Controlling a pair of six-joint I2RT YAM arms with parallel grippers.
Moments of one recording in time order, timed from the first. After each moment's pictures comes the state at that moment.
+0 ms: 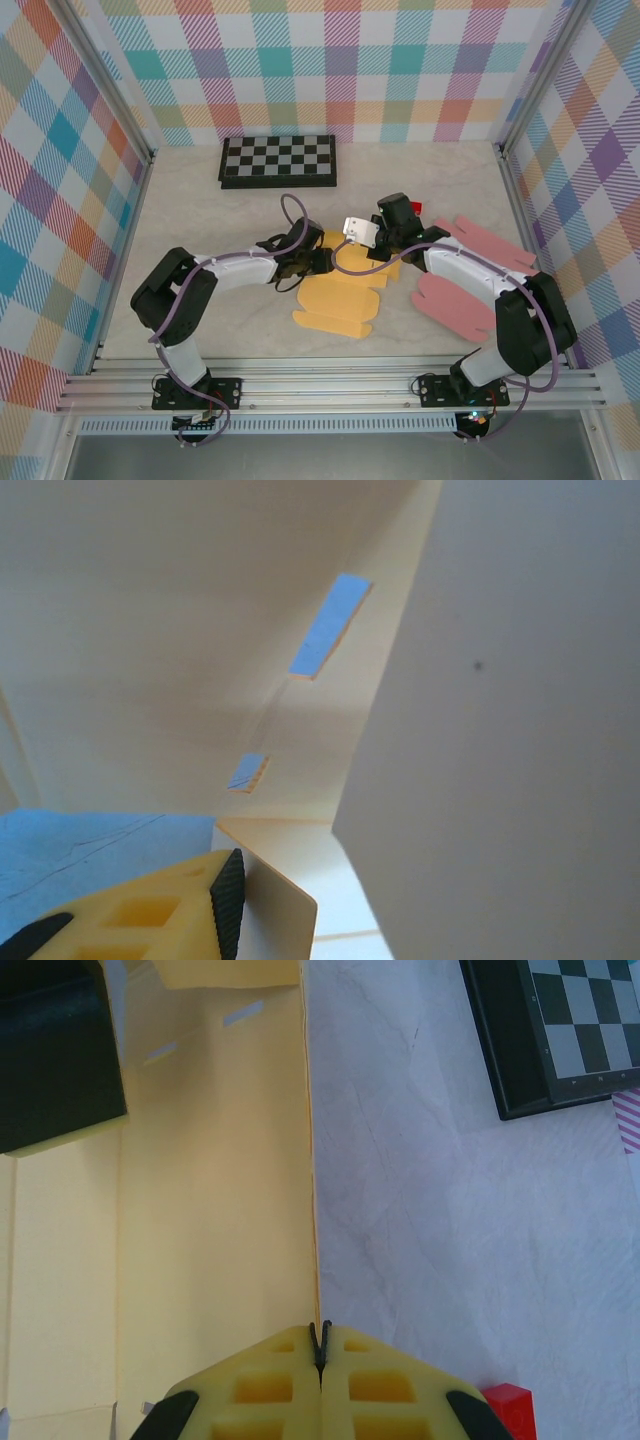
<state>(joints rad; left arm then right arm) -0.72 1.76 1.00 -0.13 0.03 -0.73 0.54 1.48 0.96 -0.29 -0.08 -0.89</state>
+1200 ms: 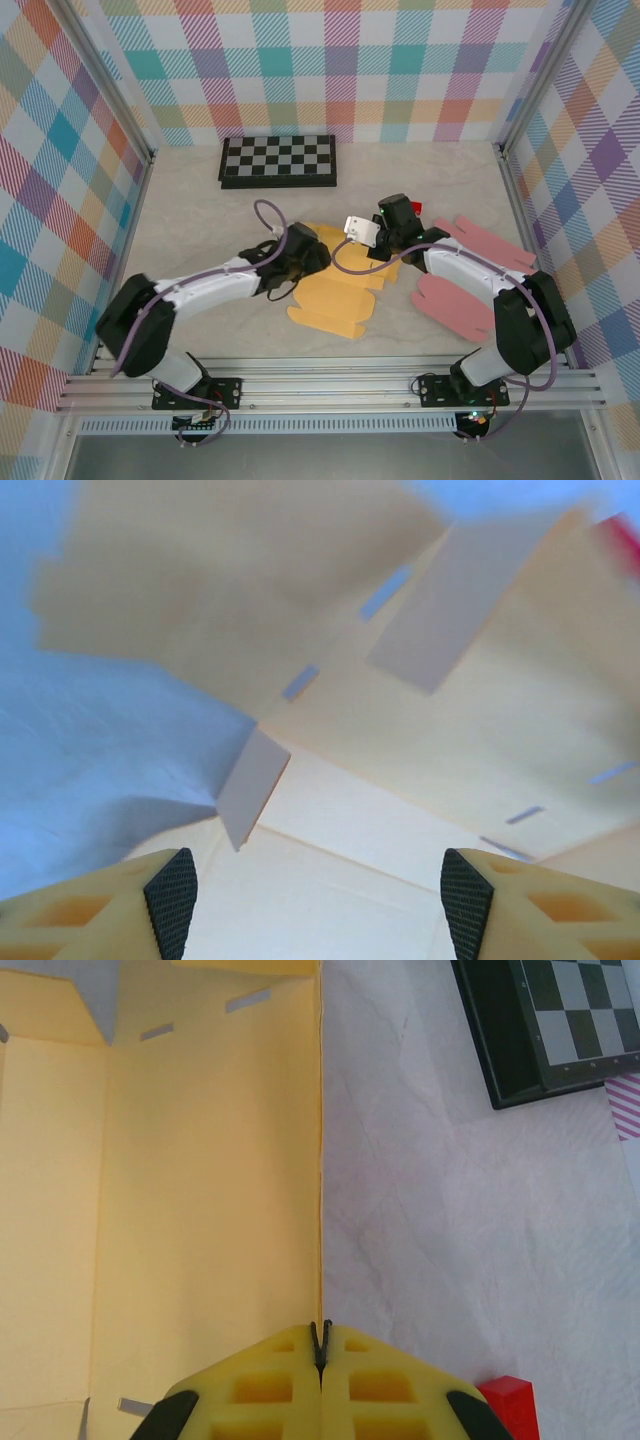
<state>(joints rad) -0.76 1.48 0.93 -0.29 -0.16 -0.96 0.52 1.48 0.95 -0.26 -0.07 -0.87</state>
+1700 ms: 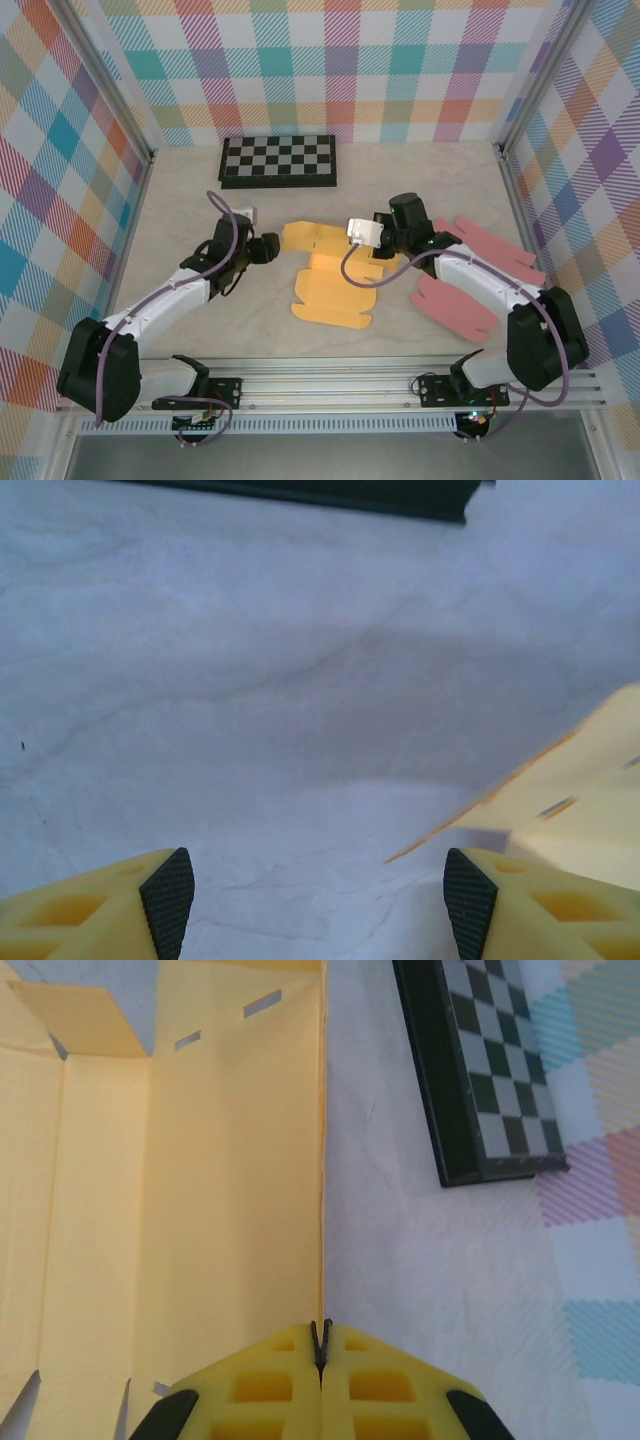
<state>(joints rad) -0.43 1.24 0.70 -0.16 -0.09 -0.37 0.51 1.37 0.88 -0.18 -0.19 -1.03</state>
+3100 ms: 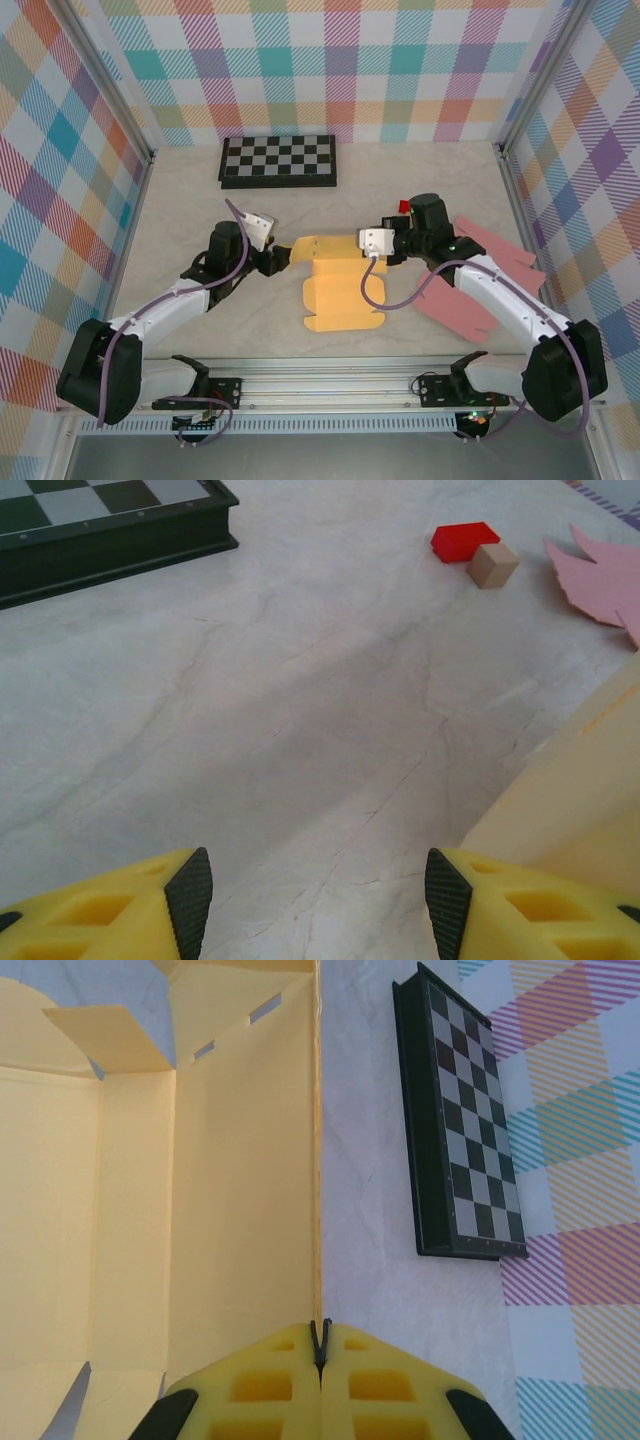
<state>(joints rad) -0.41 1.23 0.60 0.11 0.27 -0.04 0.46 1.22 0.89 -0.32 -0.39 -1.19</state>
